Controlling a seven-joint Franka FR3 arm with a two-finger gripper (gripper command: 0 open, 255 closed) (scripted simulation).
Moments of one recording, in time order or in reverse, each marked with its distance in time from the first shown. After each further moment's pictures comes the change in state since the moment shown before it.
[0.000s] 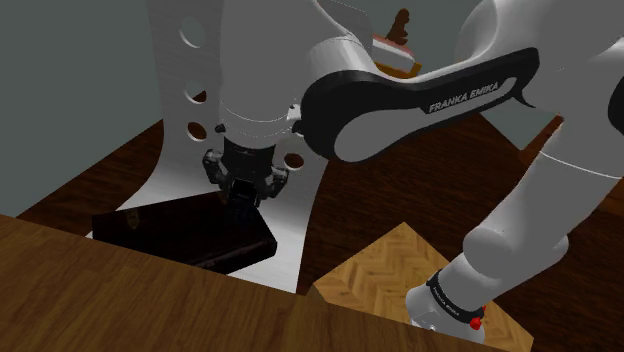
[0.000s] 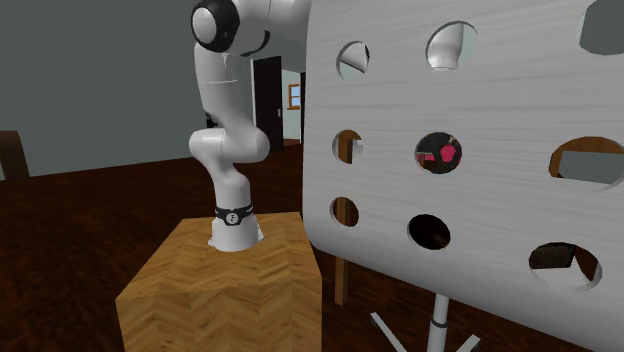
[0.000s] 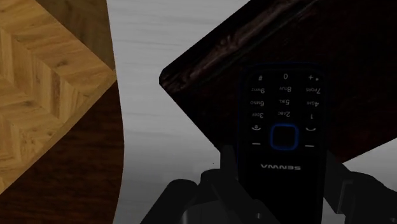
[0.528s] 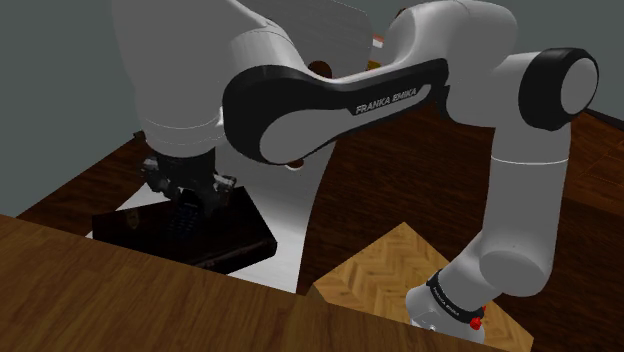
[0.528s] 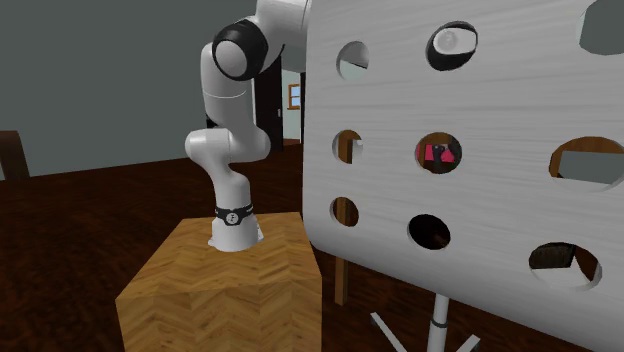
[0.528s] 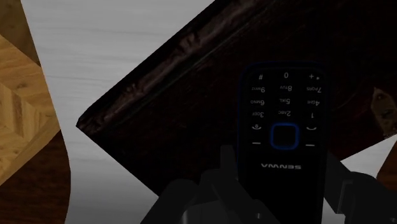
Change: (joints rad) arm 0.436 0.343 -0.241 0.345 -0.261 -0.161 0.168
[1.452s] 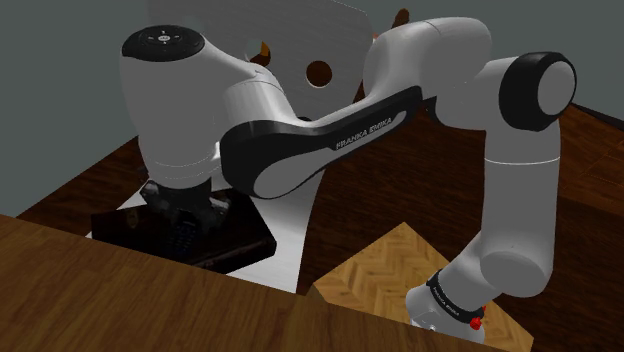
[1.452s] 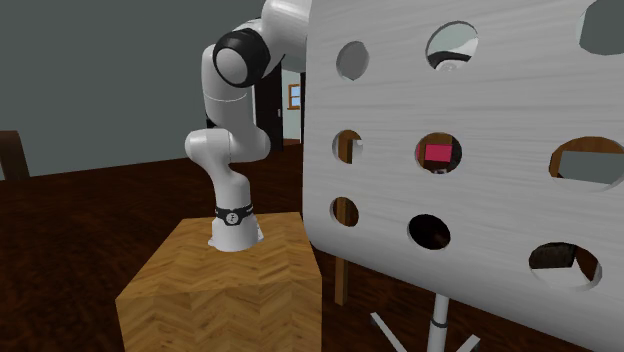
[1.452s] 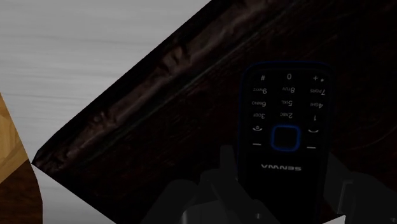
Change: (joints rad) arm 0.020 0.055 -0.044 -0.059 -0.062 0.094 0.049
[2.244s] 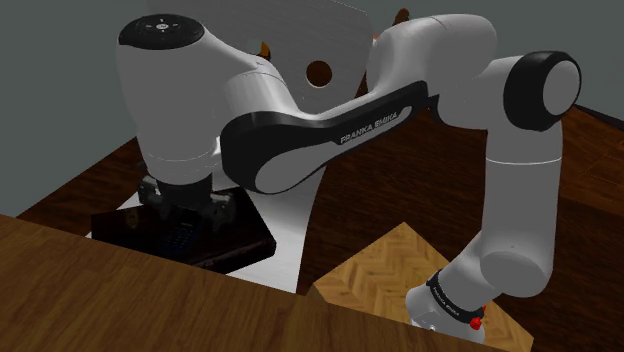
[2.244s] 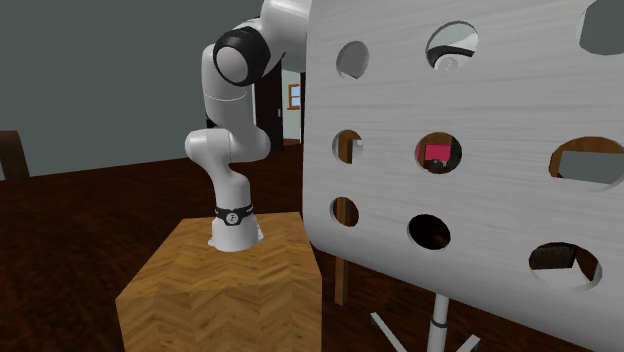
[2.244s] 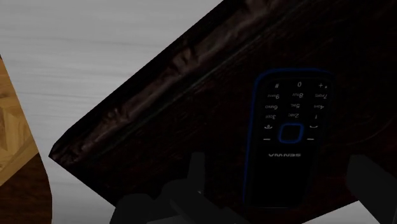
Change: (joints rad) arm -0.003 -0.012 0.013 0.009 0.017 -0.024 -0.007
